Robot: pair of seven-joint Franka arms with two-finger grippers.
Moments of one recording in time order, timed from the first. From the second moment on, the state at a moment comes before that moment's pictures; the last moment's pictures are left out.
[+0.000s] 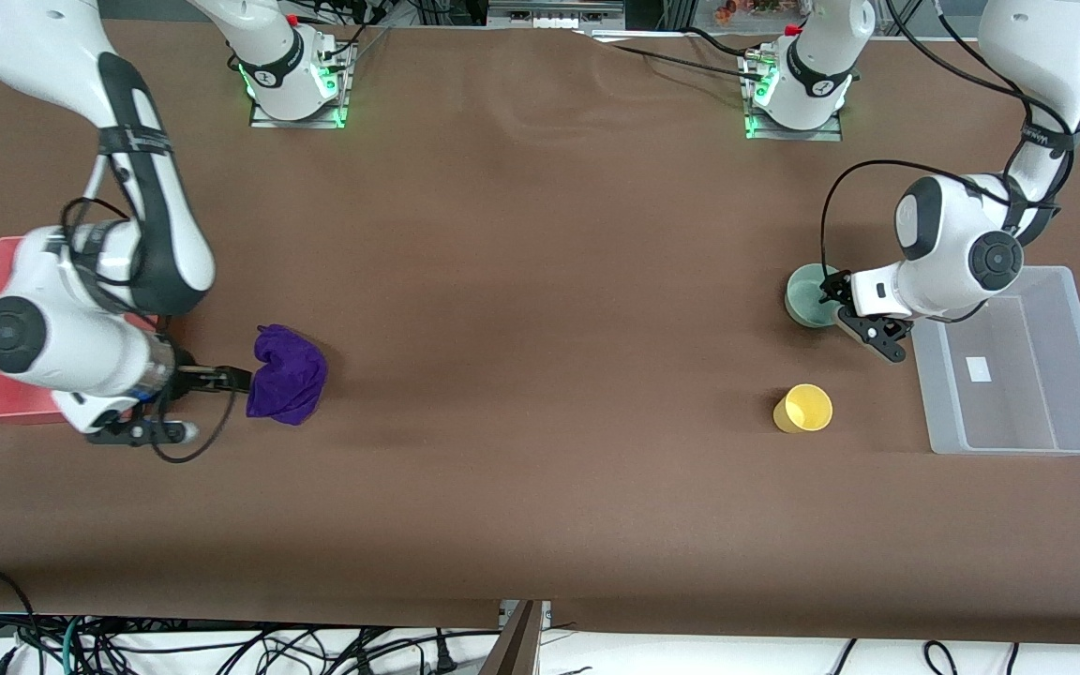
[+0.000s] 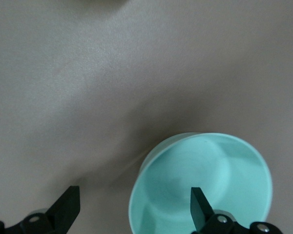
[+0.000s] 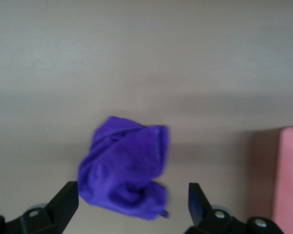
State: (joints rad) left arm 0.23 0.35 -0.16 -2.27 0.00 2.46 0.78; right arm 0.11 0.53 -0.02 -1.60 0.02 2.07 0.08
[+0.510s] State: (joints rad) left arm 0.23 0.38 -0.16 -2.26 0.00 2.47 0.89; right arm 0.11 0.53 0.02 -1.82 0.02 2.30 0.16
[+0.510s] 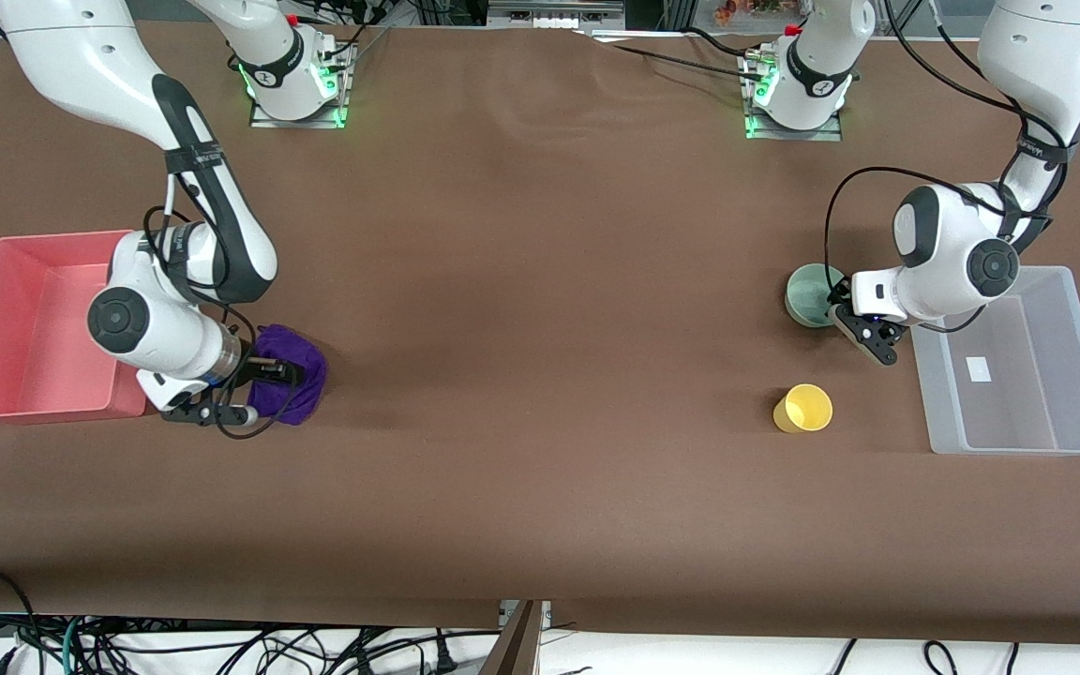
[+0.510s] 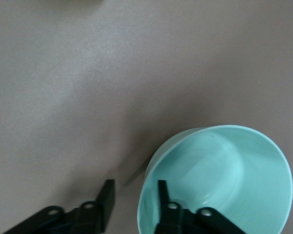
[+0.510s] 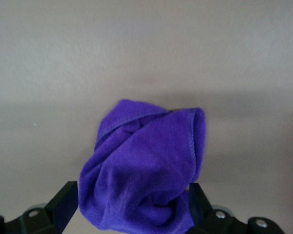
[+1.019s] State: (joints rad) left arm 0.23 0.37 -0.18 -2.24 0.00 2.46 0.93; right arm 0.11 0.53 0.02 -1.91 0.02 2.40 0.16
